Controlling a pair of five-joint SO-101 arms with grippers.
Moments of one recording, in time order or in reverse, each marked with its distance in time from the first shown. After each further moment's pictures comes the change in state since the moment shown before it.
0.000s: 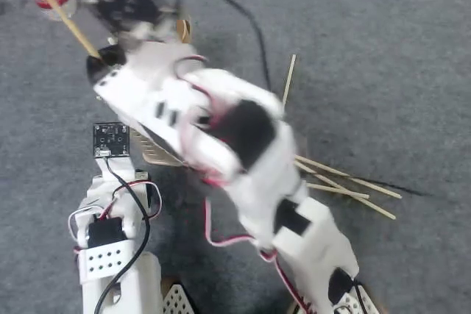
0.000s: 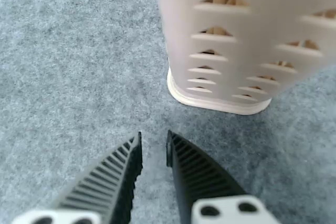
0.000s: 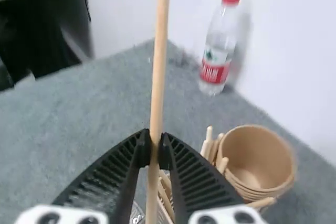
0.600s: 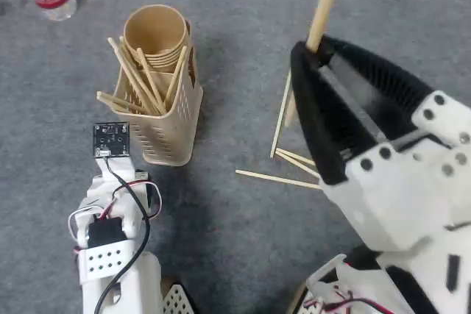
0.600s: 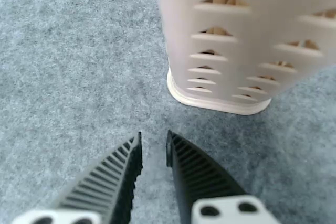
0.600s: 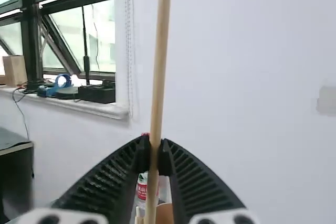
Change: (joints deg) left arm 0.0 0.0 0.0 0.0 0.0; right arm 16.2 -33.3 -2.5 7.4 -4.2
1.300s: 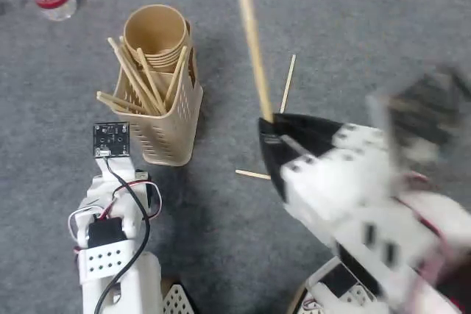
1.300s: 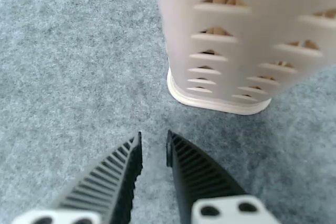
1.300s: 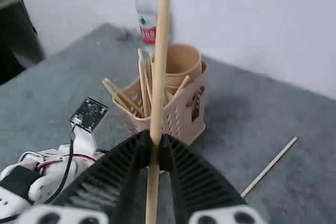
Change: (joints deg) left arm 0.0 0.0 0.0 0.0 0.0; right arm -1.9 -37.5 82.2 -10.8 -4.2
